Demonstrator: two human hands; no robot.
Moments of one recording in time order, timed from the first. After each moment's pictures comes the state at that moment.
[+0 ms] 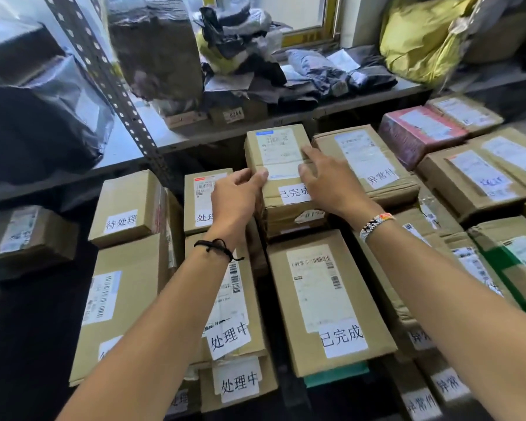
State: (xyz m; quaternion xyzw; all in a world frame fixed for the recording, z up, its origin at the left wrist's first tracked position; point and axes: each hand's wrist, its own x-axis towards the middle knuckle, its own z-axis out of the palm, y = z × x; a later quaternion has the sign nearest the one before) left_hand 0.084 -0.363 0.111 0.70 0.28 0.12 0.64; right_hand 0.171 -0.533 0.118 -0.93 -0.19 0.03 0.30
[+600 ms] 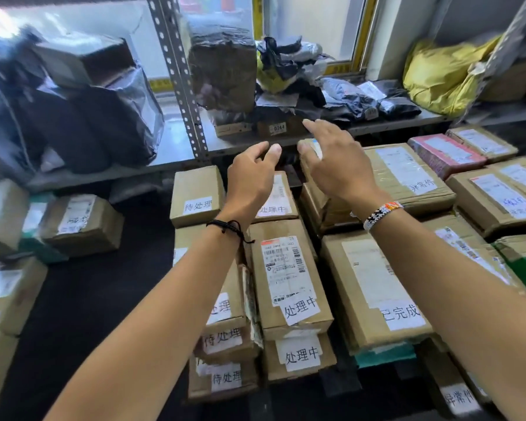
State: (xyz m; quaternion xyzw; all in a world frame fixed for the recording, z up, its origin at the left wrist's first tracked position) left_hand 0.023 -0.313 0.167 0.79 0.18 0.20 0.55; right_hand 0.091 -0.462 0.189 -0.93 -0.26 -0.11 0.23
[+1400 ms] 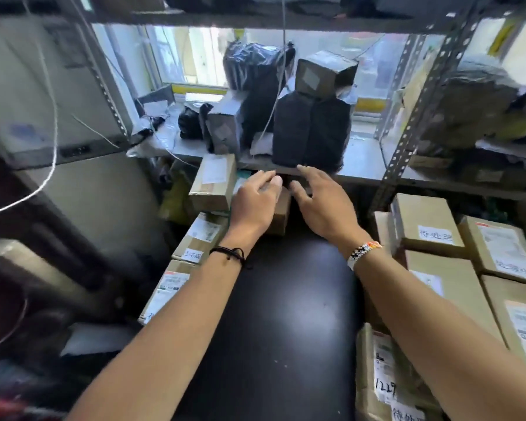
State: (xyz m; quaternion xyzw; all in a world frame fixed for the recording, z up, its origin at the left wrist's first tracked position) left_hand -0.242 0.020 0.170 0.75 0.33 0.31 0.48; right_hand -0.137 -0.088 0.179 -0.85 -0.42 0.00 0.30
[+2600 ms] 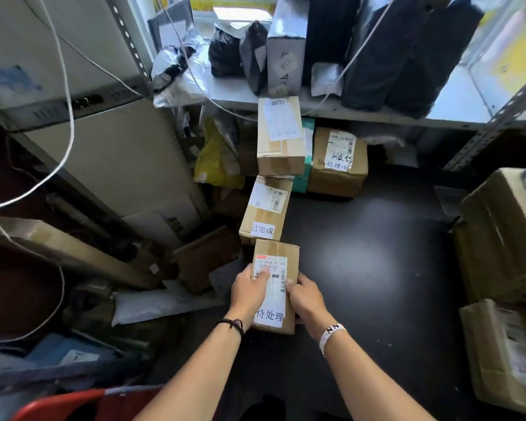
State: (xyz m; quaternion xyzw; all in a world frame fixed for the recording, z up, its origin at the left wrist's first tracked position) left_hand -0.472 0.174 -0.096 0.59 0.54 0.06 0.60; right_hand -0.383 0.070 -0.079 -0.77 -0.01 0.47 0.43
